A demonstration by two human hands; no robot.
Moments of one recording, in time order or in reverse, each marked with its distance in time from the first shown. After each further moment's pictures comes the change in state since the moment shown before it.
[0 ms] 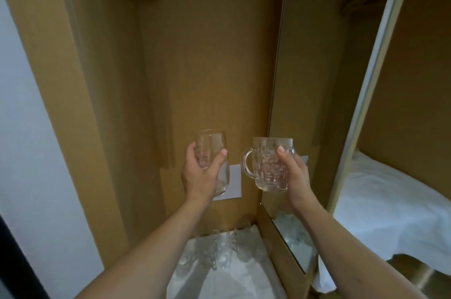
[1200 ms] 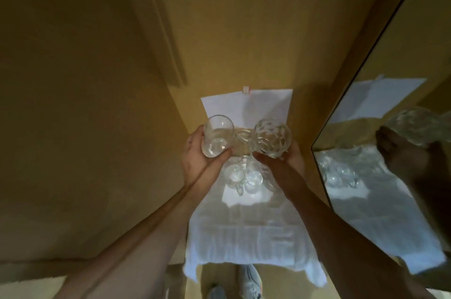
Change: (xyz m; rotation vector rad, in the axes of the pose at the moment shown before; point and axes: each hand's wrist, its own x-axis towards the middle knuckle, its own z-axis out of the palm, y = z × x) left_hand 0.067 -0.251 0.004 0.618 0.063 -0.231; right_hand 0.130 0.292 -0.026 -0.280 -0.064 0.449
